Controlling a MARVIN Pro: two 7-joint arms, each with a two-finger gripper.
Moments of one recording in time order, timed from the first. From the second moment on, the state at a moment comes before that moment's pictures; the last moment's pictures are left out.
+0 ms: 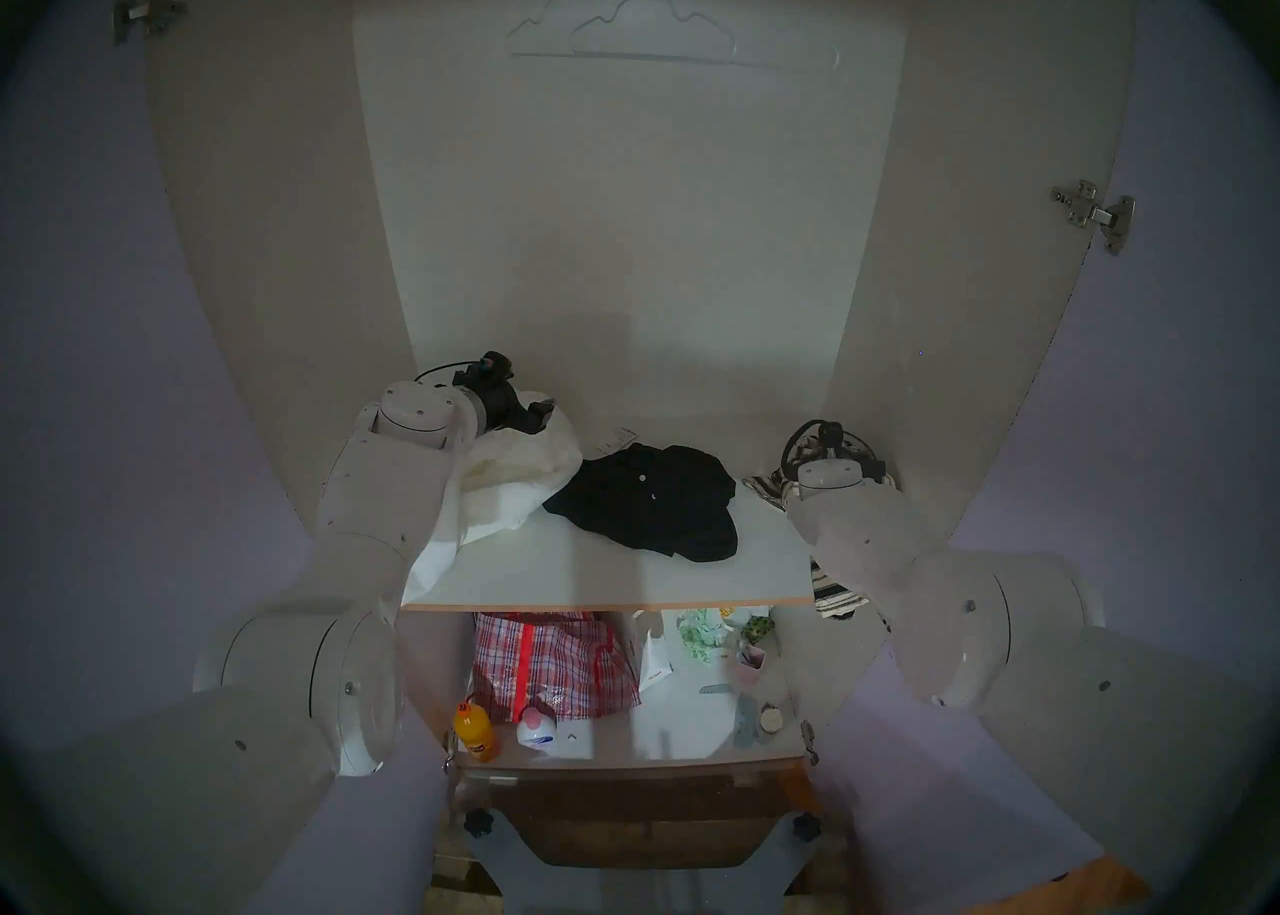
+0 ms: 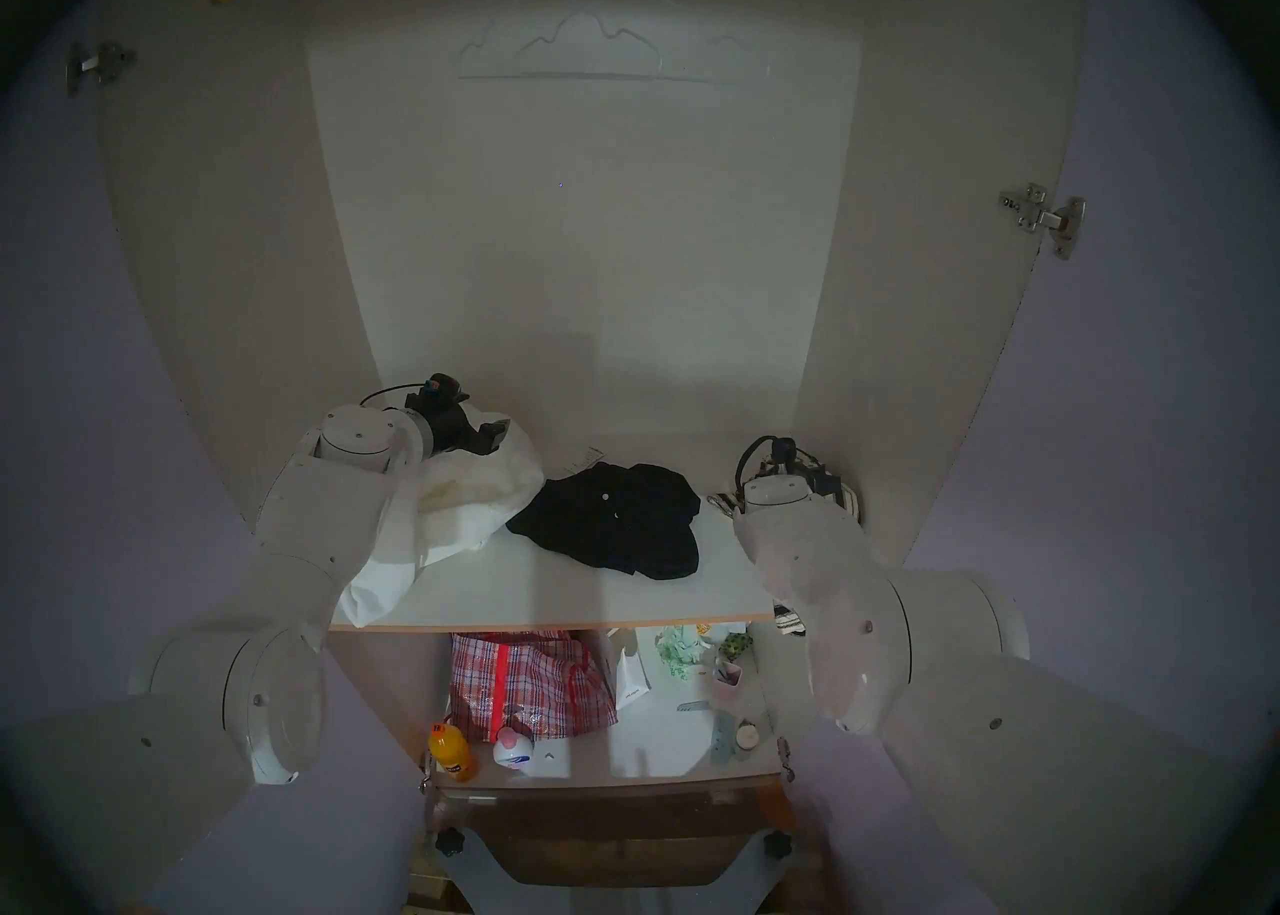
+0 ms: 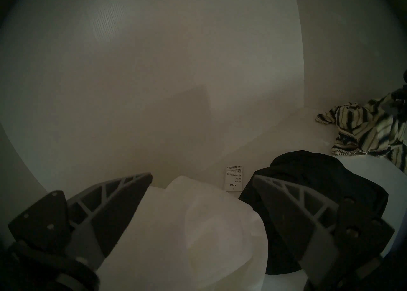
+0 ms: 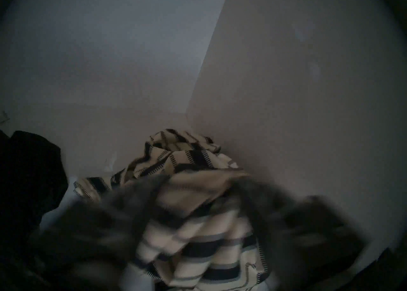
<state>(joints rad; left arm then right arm) 0.78 -1.43 -1.65 -0.77 0.37 0.07 -0.57 -0.57 -1.54 1.68 -0.16 -0.20 0.06 -0.35</state>
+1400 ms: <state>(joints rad) 0.78 -1.43 -1.65 -0.78 0.37 0.07 -0.57 -0.50 -1.64 1.61 -0.10 -0.14 0.28 0.17</state>
